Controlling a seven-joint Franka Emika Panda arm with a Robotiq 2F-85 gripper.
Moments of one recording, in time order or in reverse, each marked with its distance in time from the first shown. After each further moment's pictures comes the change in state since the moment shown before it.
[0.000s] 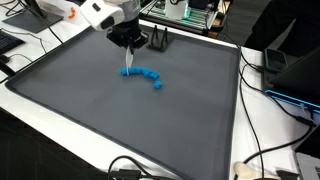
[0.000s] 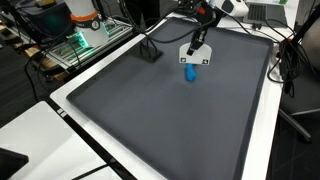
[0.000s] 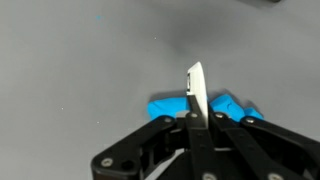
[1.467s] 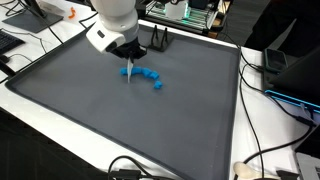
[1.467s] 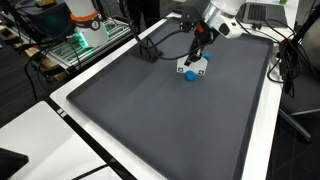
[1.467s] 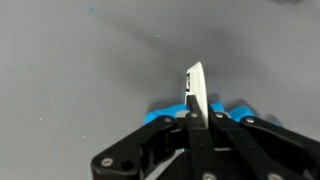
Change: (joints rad) arm -0.003 0.114 -0.007 0.053 -0.014 0.000 -0.023
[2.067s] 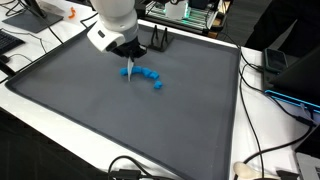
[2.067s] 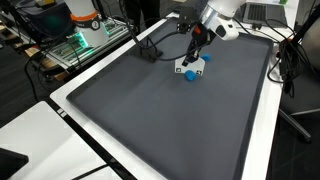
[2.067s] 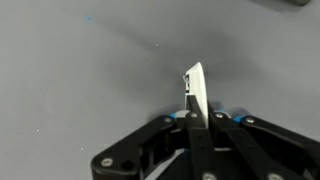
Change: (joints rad) arm -0.009 -0.011 0.001 -0.027 0.006 0.001 0.000
